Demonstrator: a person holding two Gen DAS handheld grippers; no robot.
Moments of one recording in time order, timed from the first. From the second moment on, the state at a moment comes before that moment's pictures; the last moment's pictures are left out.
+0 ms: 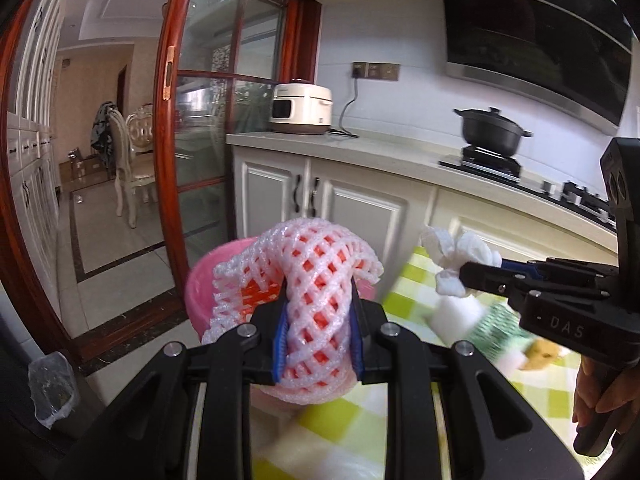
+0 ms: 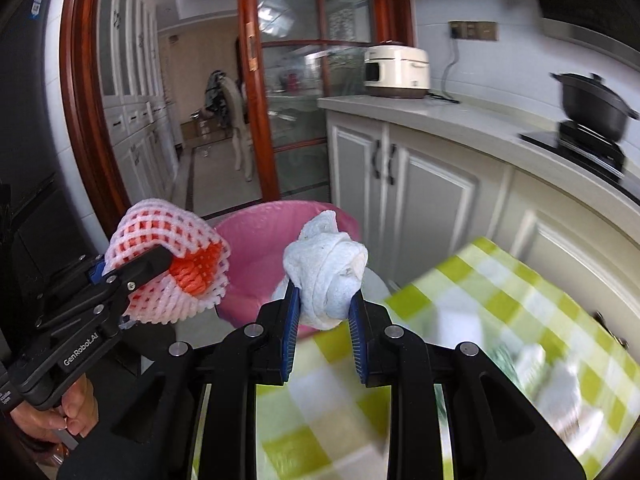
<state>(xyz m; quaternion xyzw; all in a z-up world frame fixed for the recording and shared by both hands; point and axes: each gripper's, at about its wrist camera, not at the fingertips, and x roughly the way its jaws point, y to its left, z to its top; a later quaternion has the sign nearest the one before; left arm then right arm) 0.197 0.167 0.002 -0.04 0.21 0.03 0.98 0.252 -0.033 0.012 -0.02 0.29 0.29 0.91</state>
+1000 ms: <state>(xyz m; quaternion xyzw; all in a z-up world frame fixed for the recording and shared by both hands) 0.306 0.255 -0.041 -0.10 0.24 0.08 0.96 0.376 0.050 -0.036 -0.01 0.34 0.35 0.87</state>
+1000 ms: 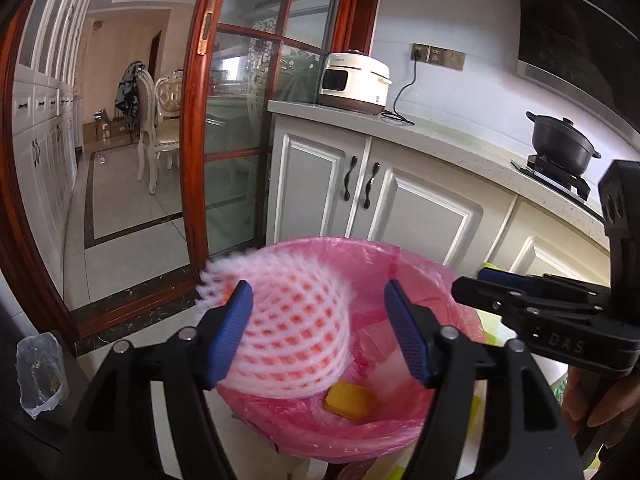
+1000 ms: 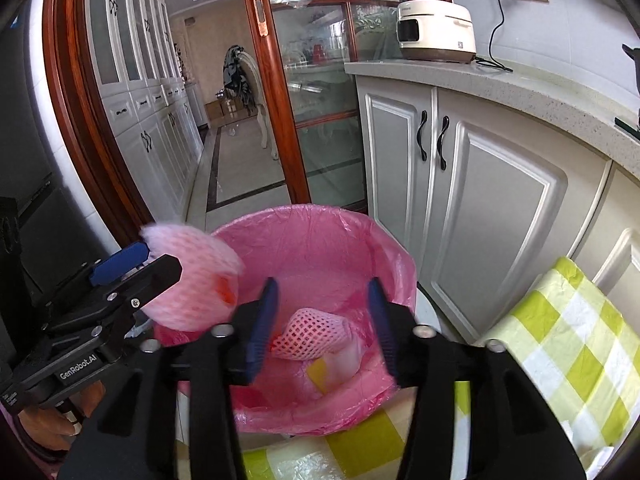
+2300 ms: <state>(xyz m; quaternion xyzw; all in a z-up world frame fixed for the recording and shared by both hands) 0.230 0.107 -0.028 -0.09 0.24 0.02 0.97 0.278 -0.156 -0.014 0.03 0.31 0.19 0.93</state>
